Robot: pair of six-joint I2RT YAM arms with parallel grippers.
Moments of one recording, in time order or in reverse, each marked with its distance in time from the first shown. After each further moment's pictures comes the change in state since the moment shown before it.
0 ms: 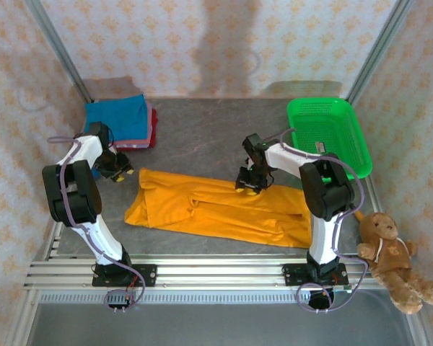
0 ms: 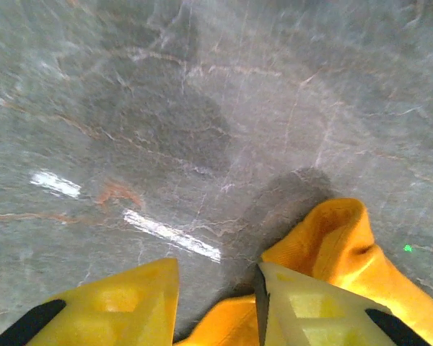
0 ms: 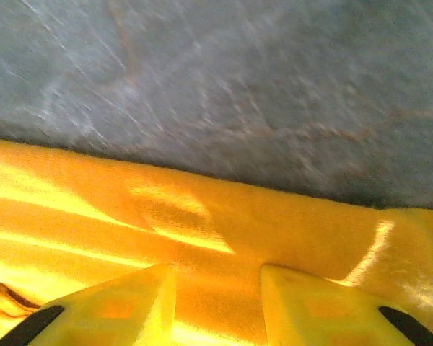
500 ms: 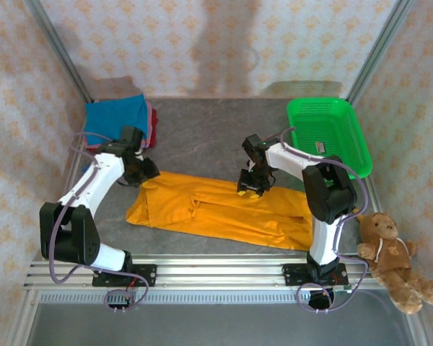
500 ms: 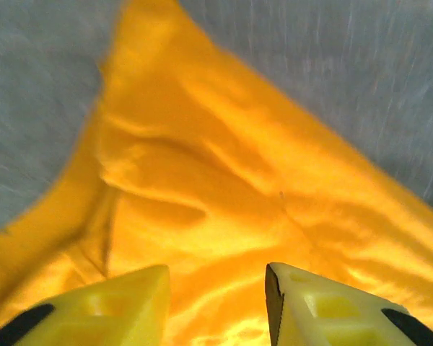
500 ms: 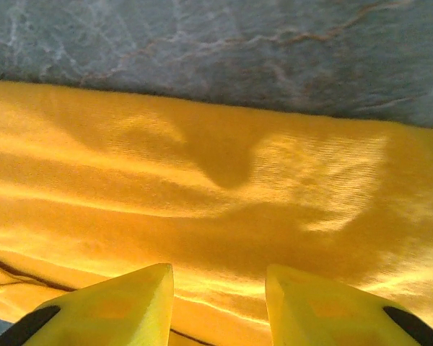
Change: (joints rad) left arm -0.399 -0.356 -0.212 0.013 -0.066 -0.210; right arm 0.022 -0.027 0.011 -0.077 0.006 -0.011
